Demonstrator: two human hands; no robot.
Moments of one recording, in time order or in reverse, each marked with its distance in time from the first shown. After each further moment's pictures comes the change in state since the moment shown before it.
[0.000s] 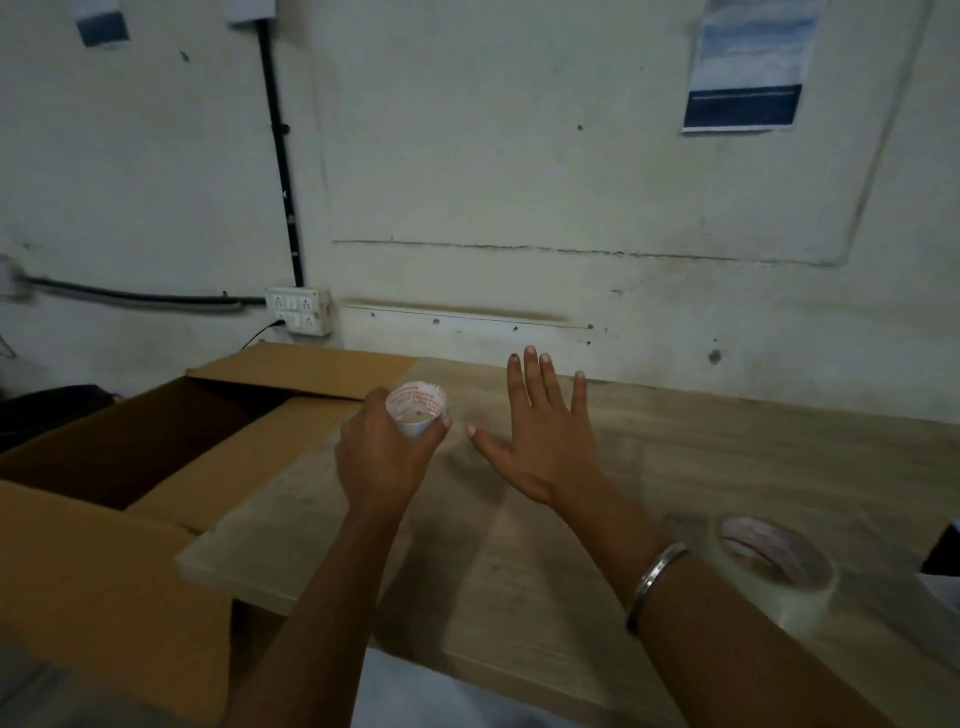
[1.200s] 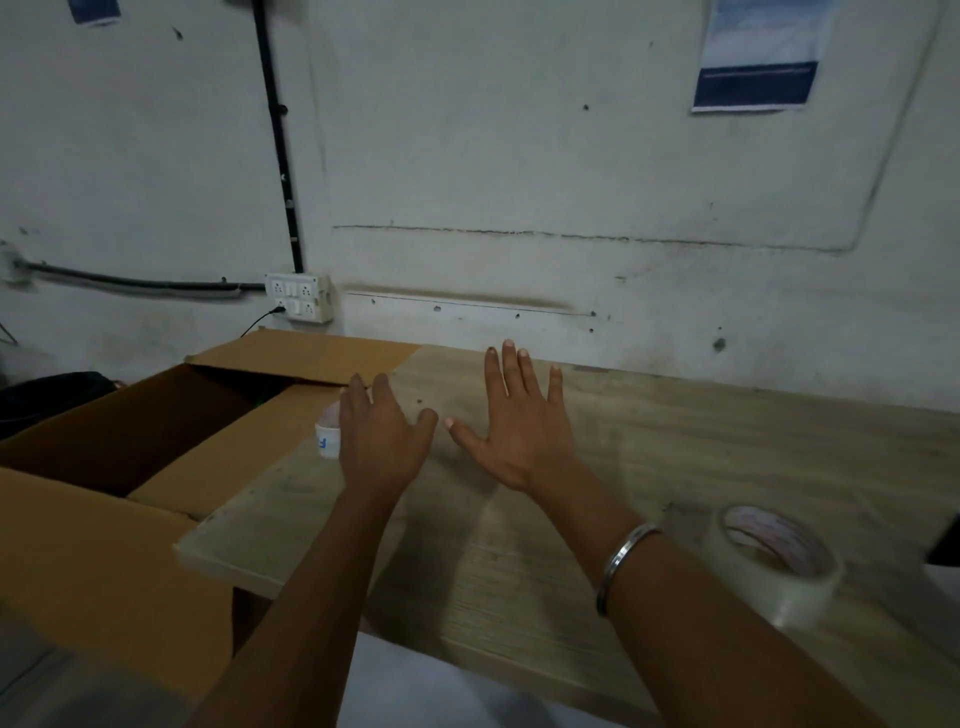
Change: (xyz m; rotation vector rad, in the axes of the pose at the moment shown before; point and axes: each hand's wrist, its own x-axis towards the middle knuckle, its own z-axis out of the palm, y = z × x) left_hand 0.007 -0.003 0.003 0.119 -0.182 -0.005; right_hand 0.009 -0.020 0.008 0.027 -0.090 -0.022
